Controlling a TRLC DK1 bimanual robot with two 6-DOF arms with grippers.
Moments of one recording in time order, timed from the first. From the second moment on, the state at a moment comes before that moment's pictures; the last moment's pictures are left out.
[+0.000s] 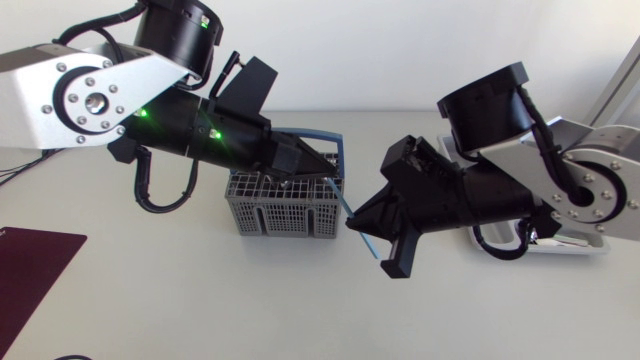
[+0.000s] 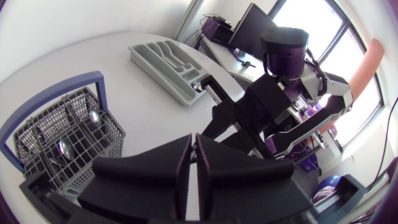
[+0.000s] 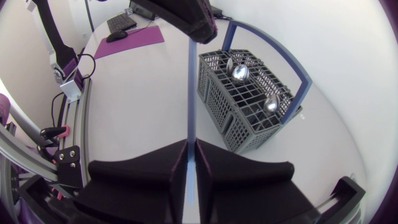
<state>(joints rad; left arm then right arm) -0.56 1.47 1.19 -0.43 0.69 -0.03 0.57 1.28 0.87 -0.40 -0.41 -0.43</state>
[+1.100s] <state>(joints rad) -0.34 1.39 1.14 -0.28 0.56 0.06 -0.12 1.39 0.86 -0.49 -0.43 -0.59</state>
